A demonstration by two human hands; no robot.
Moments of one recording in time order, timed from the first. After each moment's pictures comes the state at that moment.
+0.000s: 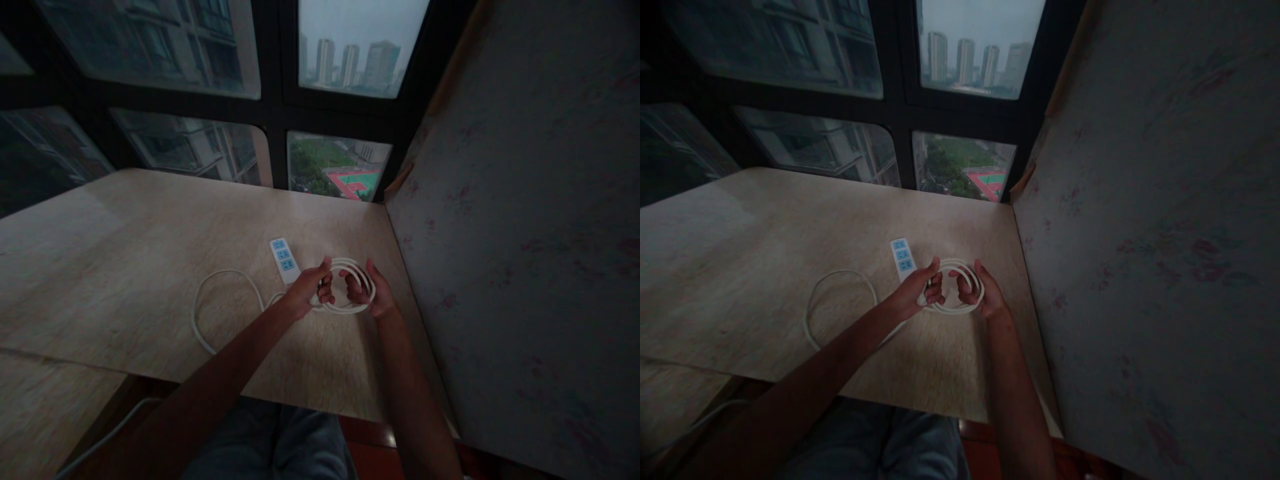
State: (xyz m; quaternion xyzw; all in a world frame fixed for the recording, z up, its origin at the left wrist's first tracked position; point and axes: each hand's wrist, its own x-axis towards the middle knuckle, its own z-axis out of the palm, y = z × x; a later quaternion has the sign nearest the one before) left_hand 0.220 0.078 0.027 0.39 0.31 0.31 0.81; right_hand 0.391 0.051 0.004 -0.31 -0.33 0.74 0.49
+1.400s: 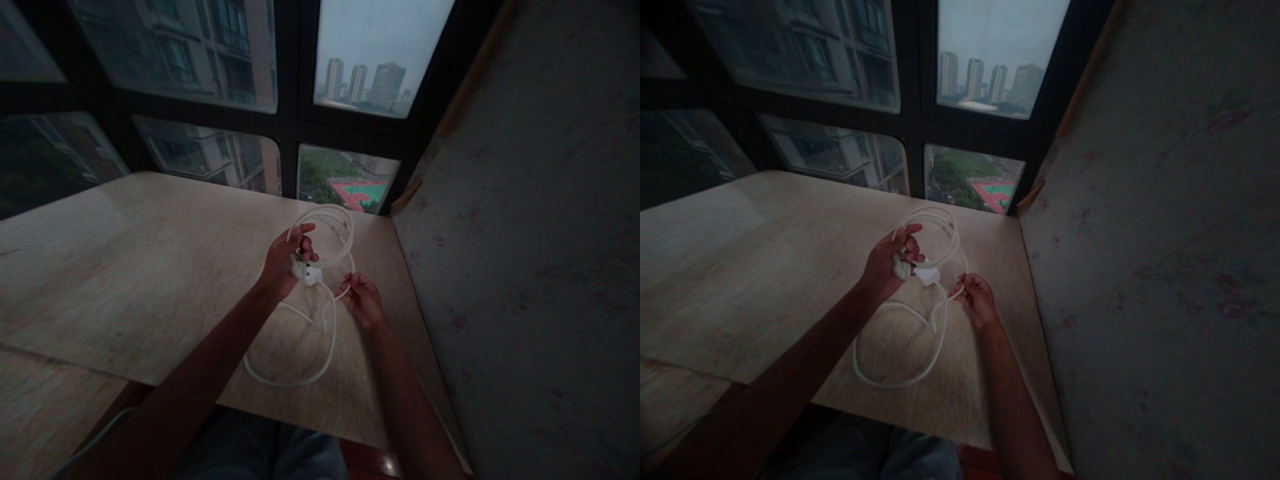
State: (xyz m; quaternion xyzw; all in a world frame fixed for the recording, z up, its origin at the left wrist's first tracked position) left_hand 0.180 0.107 0.095 0.34 0.21 0.58 0.71; right_hand 0.364 0.069 -0.026 -0.37 -0.31 0.61 0.63
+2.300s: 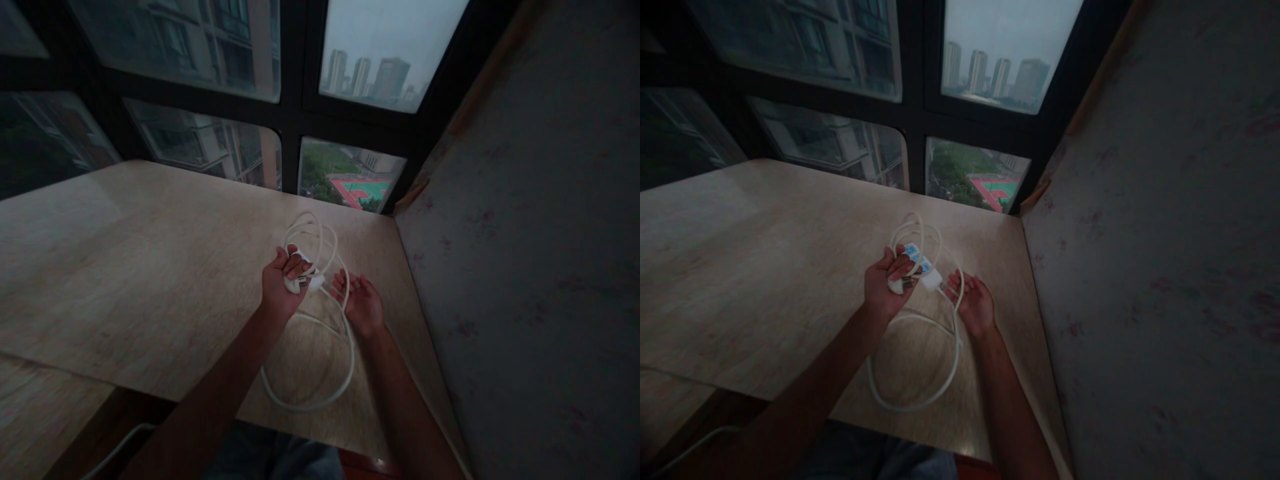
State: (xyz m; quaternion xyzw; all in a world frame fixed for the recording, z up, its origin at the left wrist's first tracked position) left_hand 0.178 0.100 0.063 0.12 0.20 0.61 0.76; right_hand 0.359 0.075 -0.036 -0.34 -0.23 0.67 0.62
